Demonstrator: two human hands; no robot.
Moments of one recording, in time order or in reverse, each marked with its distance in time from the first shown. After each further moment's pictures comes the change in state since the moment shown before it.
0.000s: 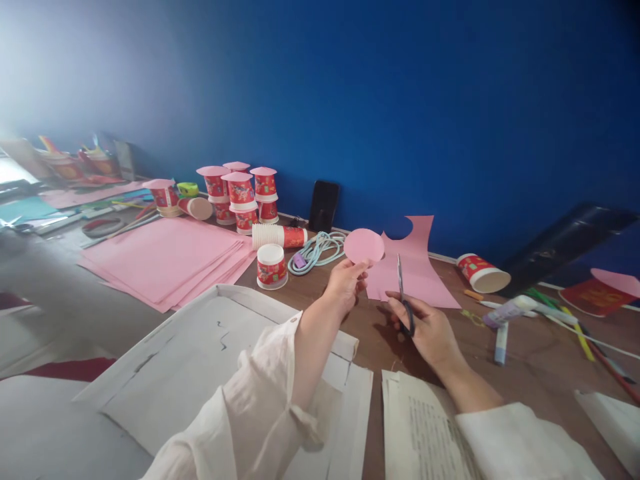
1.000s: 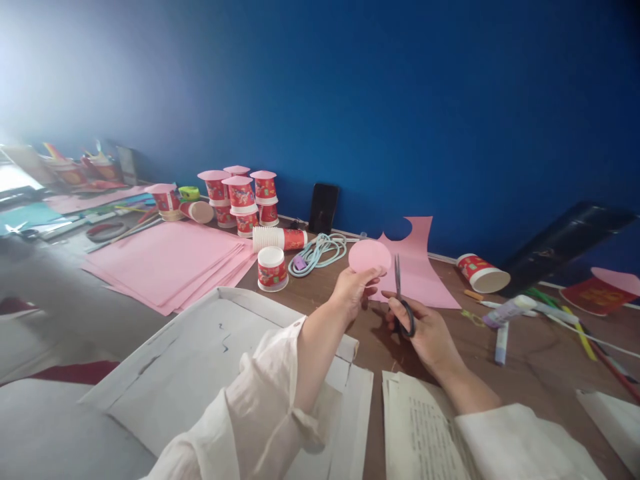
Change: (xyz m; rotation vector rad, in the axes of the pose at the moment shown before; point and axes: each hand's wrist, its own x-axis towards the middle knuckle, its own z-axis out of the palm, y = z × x) left_hand -0.014 -0.004 0.006 0.065 -0.057 -0.052; right_hand -0.003 -0.004 0.003 0.020 -0.064 0.008
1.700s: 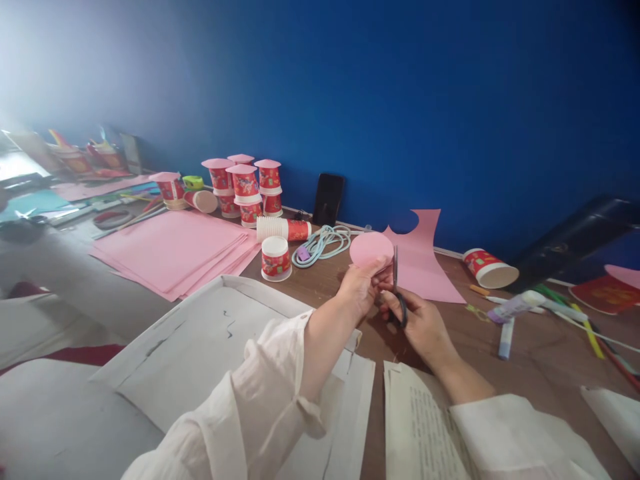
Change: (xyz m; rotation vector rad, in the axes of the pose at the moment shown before) left_hand -0.007 -0.005 0.012 -0.343 -0.061 -0.068; right_hand 0.000 0.000 0.011 0.027 -0.056 -0.082
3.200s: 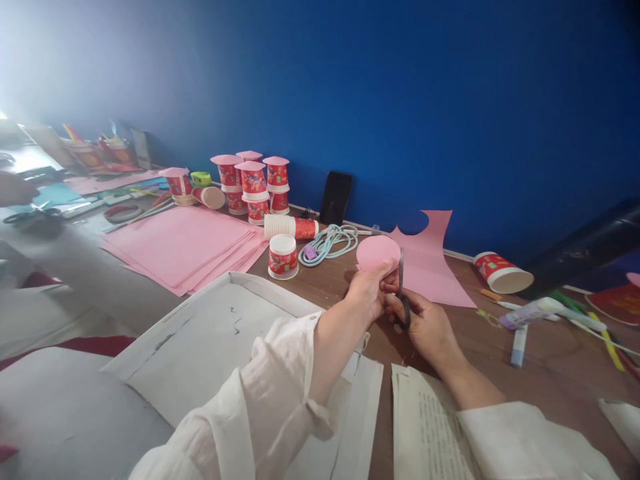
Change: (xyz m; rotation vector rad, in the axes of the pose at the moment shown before) left_hand 0.000 0.000 0.000 -0.029 0.055 -0.195; right_hand 0.004 -0.003 0.005 -0.013 -0.002 0.032
